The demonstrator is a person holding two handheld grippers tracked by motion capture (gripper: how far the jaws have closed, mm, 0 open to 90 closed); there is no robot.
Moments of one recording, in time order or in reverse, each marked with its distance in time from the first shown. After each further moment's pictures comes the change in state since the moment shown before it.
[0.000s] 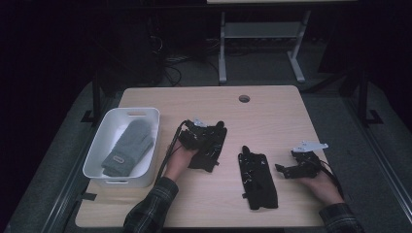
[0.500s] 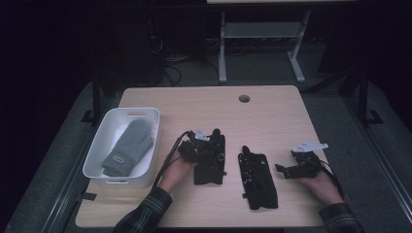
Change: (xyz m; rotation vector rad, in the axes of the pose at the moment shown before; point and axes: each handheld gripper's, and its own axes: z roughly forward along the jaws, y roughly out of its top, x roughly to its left) left arm -0.031 -0.024 -0.021 0.035 -0.103 0.106; right arm 0.000 0.000 0.000 -0.002 0.000 -0.004
